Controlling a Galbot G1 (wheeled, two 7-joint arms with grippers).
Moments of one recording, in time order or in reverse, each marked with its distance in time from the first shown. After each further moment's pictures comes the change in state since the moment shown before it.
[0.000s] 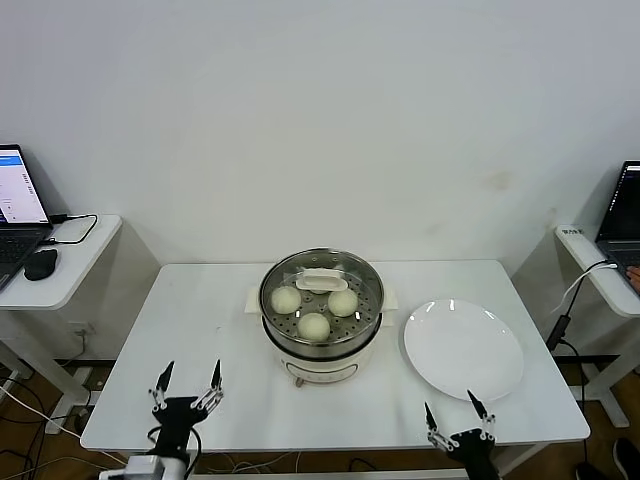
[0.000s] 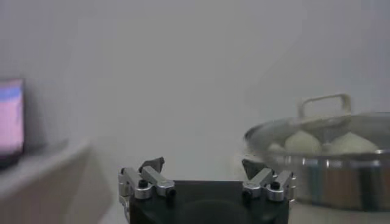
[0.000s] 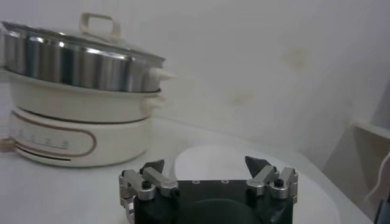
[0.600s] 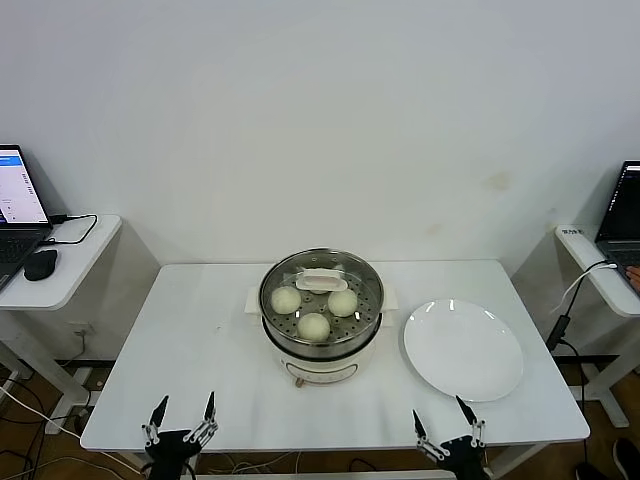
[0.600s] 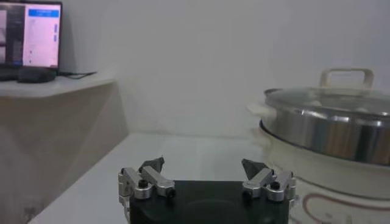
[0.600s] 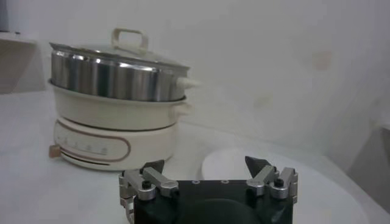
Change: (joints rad) left arm 0.131 -0.011 -0.024 -0.003 -0.049 -0.030 0.021; right arm -0.062 -0.017 -0.045 0.073 0.037 -0.020 -0.002
